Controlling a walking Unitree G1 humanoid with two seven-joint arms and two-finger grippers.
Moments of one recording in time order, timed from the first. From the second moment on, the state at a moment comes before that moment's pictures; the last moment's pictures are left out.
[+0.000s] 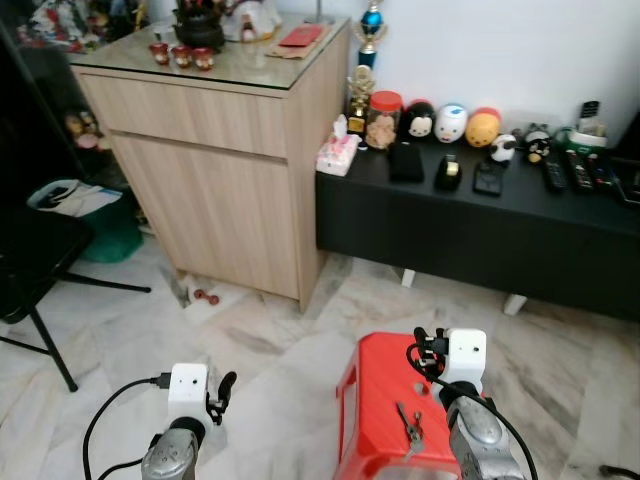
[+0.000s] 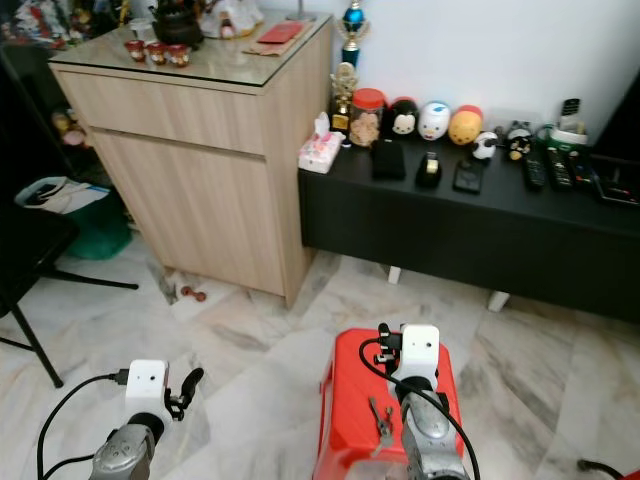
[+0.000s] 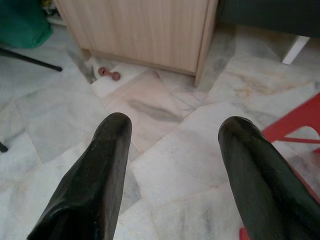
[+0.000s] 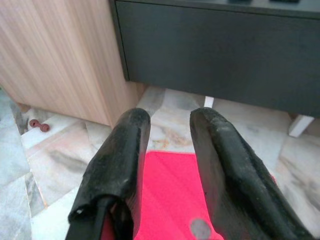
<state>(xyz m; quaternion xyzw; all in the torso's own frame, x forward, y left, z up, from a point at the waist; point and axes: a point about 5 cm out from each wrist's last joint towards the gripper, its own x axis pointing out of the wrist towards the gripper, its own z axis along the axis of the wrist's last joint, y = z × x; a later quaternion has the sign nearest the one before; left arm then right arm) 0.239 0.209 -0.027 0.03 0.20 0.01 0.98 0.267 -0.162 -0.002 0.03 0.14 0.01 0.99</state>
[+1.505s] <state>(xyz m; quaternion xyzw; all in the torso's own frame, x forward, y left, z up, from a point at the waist) 0.240 0.210 -0.026 0.03 0.19 0.01 0.98 0.270 -0.160 0.001 0.03 0.13 0.02 0.99</state>
